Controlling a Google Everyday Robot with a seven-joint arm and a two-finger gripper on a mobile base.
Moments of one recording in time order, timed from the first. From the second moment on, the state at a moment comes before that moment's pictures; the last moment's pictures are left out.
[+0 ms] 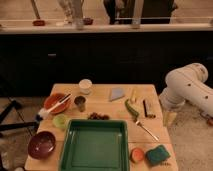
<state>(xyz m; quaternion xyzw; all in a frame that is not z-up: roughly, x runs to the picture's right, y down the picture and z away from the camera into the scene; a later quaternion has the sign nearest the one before) 0.286 0.111 0.683 -0.28 0.02 0.02 0.96</state>
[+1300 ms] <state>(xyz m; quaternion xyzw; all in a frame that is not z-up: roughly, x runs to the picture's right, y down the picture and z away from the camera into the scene) 0.290 0.152 0.729 -0.26 -0.10 0.07 0.96</state>
